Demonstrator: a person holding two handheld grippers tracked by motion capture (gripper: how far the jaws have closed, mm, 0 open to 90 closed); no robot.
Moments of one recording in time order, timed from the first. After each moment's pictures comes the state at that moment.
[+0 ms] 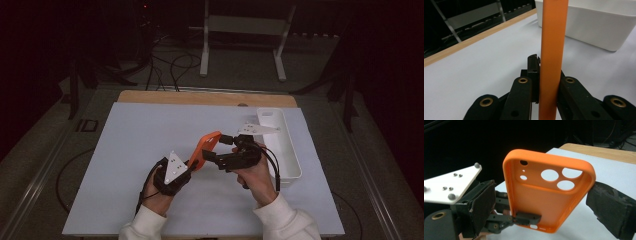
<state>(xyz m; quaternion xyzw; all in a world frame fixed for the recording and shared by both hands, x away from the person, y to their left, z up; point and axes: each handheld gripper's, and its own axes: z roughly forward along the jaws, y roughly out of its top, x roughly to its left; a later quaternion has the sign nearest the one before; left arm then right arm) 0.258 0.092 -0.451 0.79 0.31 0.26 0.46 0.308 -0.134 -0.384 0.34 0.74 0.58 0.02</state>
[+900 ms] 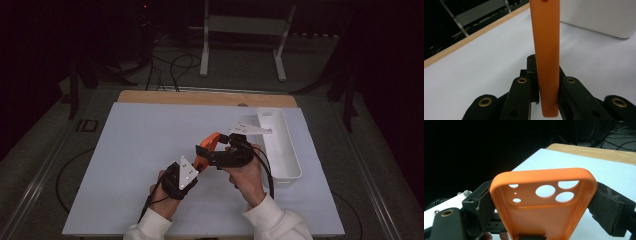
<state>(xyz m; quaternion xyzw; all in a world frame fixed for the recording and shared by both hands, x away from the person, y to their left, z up) 0.253 0.072 -0.461 0.81 0.31 0.29 0.42 0.306 -0.115 -0.384 0.38 0.74 0.56 0.06</state>
